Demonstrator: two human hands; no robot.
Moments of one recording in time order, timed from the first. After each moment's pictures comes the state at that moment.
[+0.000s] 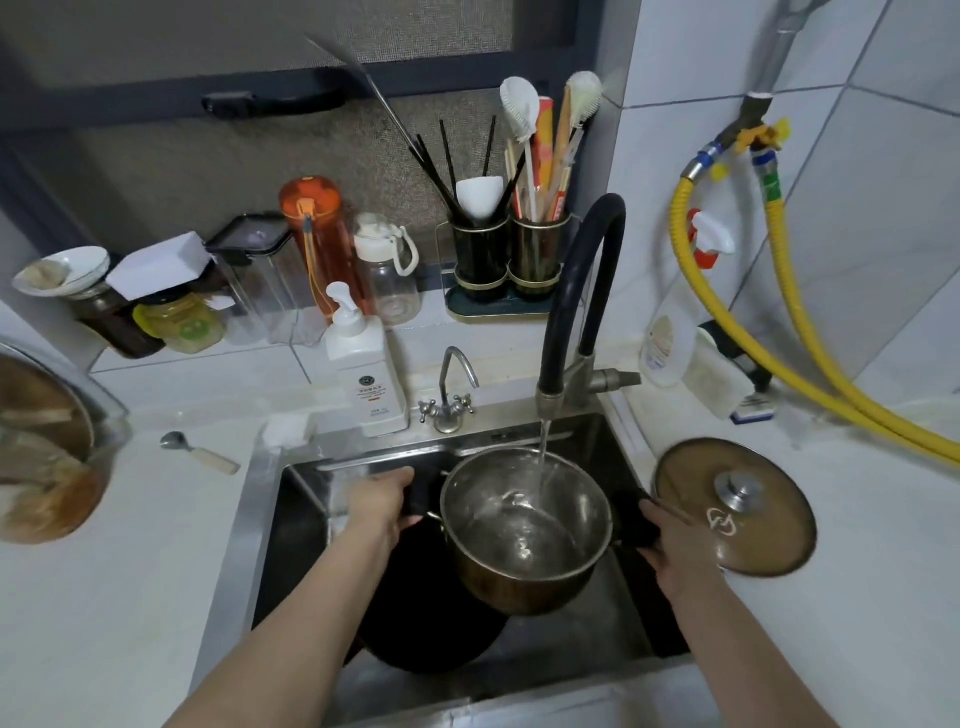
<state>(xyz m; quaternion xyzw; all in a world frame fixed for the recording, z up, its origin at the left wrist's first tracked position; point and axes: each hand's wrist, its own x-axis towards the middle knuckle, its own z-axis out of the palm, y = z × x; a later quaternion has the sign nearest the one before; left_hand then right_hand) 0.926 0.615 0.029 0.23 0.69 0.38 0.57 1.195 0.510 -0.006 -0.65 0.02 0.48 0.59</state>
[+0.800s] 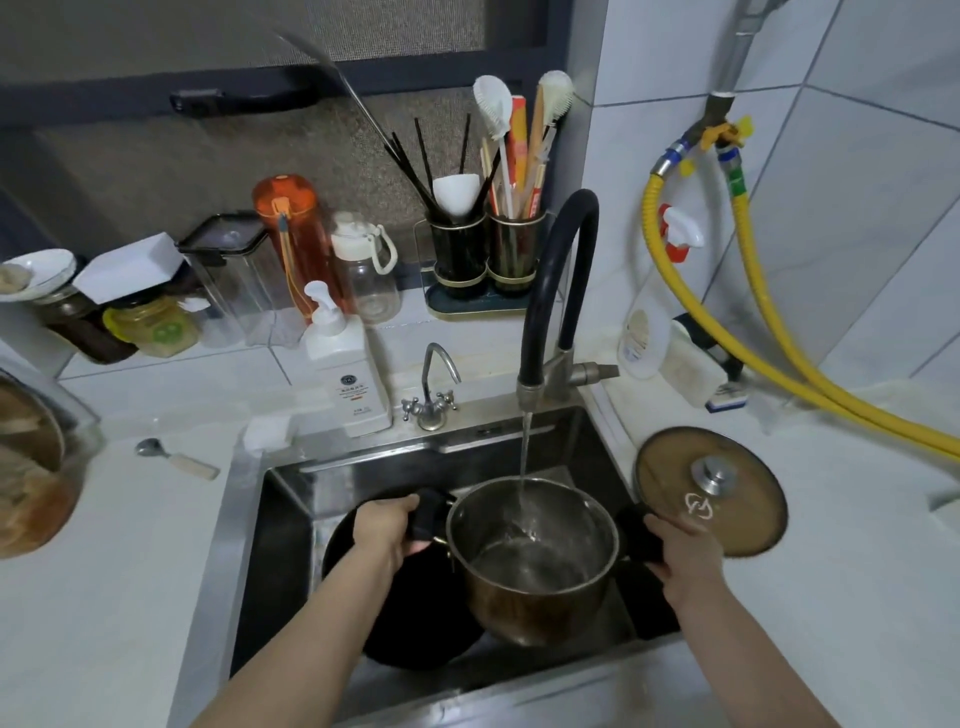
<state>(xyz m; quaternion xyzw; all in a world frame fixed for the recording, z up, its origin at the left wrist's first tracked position) 0.931 0.597 -0.001 0.22 0.69 0.32 0.61 1.206 0.485 -0.019 -0.68 0.04 0.43 0.59</state>
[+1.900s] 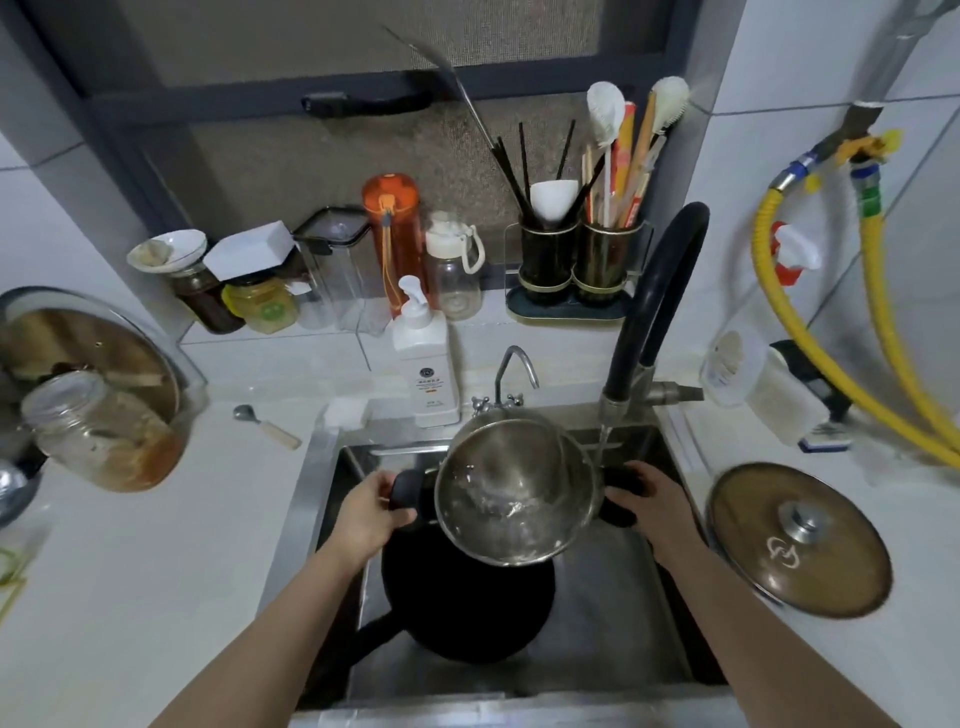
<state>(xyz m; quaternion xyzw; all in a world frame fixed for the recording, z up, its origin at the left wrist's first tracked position) 0.830 0.594 0.011 0.52 0.68 0.27 0.43 1.156 0.565 -0.011 -0.72 -0.37 0.42 0.41</state>
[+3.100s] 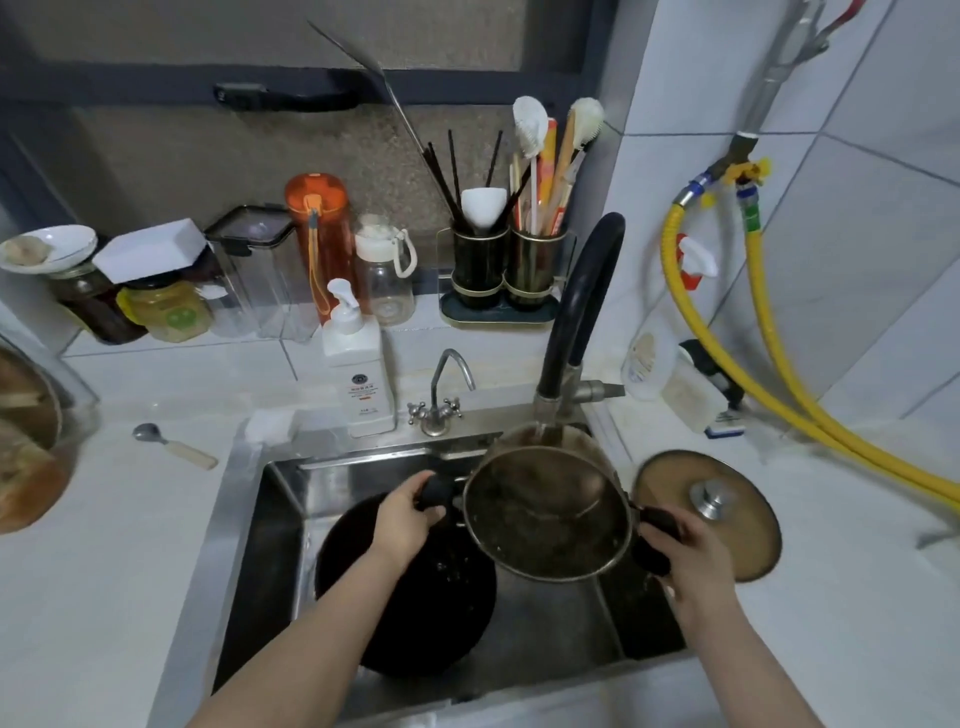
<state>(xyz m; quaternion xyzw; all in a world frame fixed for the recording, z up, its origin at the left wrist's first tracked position) 0.927 0.596 -0.015 0.54 0.61 0.29 0.50 1.208 0.478 -0.006 -0.67 -0.15 0.41 0.60</state>
